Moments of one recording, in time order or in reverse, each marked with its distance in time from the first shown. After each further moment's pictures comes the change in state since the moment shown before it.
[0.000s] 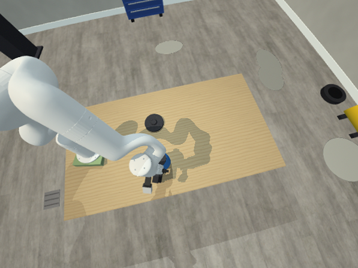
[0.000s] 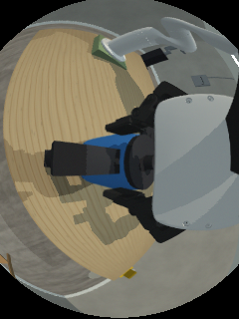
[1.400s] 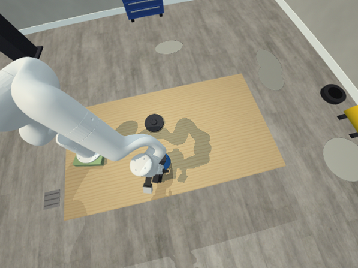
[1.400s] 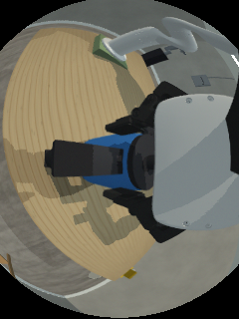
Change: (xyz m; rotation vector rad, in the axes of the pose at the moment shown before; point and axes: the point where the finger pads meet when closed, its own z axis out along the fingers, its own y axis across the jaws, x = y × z) arm 0.000 0.000 0.006 0.000 0.000 0.000
